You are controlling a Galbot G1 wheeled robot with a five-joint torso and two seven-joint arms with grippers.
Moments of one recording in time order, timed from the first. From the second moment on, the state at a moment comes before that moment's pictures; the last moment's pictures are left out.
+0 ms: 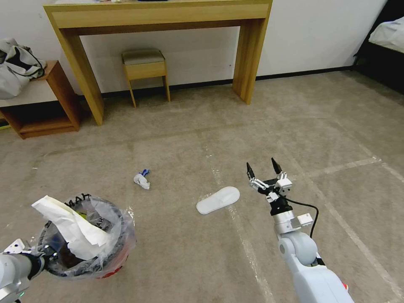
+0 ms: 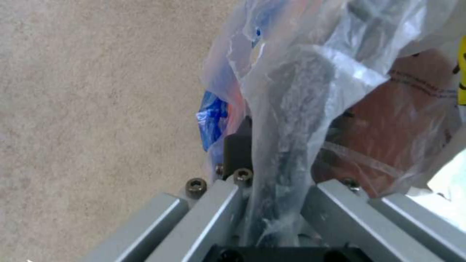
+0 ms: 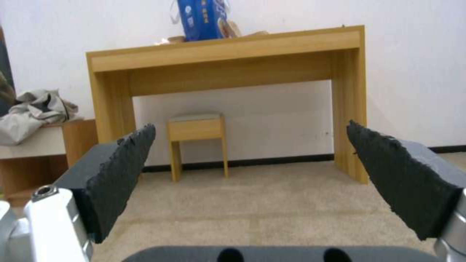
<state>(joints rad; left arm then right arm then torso) 1.69 -0.96 -1.08 -2.23 -1.95 0.60 -1.27 -1.20 1.29 0.41 1.64 0.40 0.46 -0.21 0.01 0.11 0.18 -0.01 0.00</state>
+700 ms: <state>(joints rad) 1.67 -0.97 -1.07 -2.22 -1.94 0.59 -1.27 -1.19 1.30 0.40 1.59 0.38 0.49 -0.21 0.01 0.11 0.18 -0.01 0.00</state>
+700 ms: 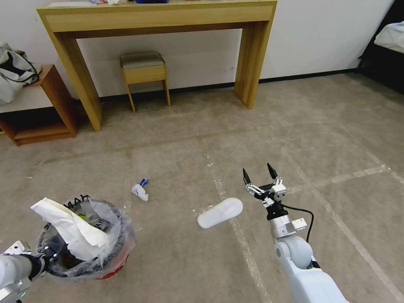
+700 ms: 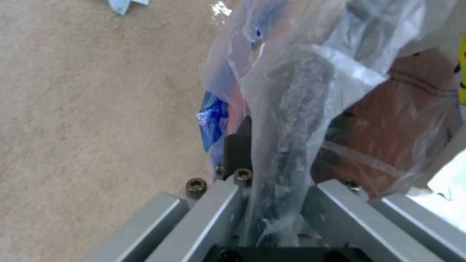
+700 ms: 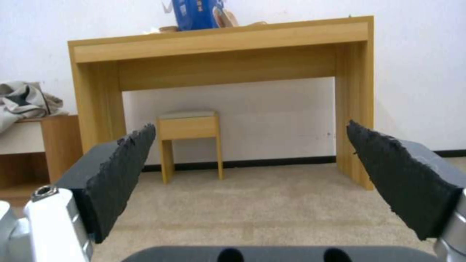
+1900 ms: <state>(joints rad) 1.64 -0.96 -1.04 -2.20 -1.93 0.58 -1.25 -1.12 1.27 0.38 1.53 0.38 0.49 -0.20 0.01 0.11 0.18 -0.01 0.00</state>
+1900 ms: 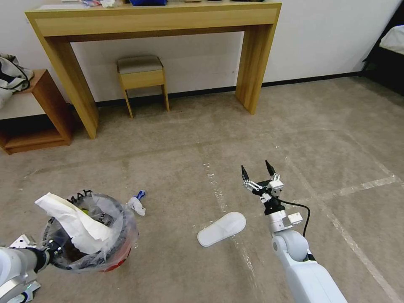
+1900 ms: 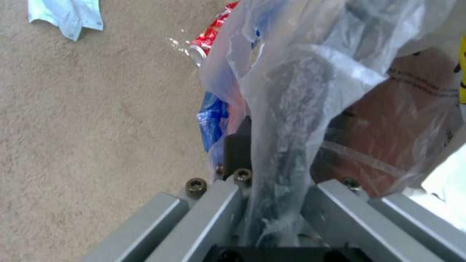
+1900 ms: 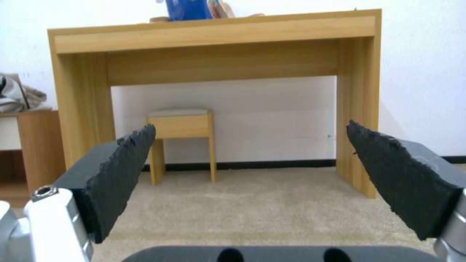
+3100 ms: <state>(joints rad) 1.65 -0.98 -1.03 -2.21 -1.90 0.57 -1.24 -0.55 1.20 -0.13 1.54 1.47 -0.41 0.88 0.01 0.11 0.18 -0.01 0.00</state>
